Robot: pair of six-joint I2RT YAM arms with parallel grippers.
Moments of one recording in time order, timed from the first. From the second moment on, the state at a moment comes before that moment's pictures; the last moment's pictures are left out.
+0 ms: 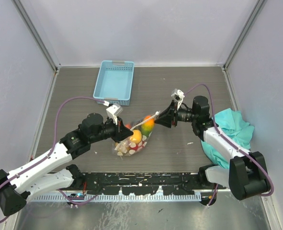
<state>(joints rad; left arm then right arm) -0.82 0.88 0.70 -0.17 0.22 -0.41 0.26 1.18 0.60 0.35 -1.07 0.17</state>
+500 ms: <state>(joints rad) -0.81 0.88 0.69 -0.14 0.26 -0.44 0.26 1.18 0.59 0.46 -1.11 0.28</state>
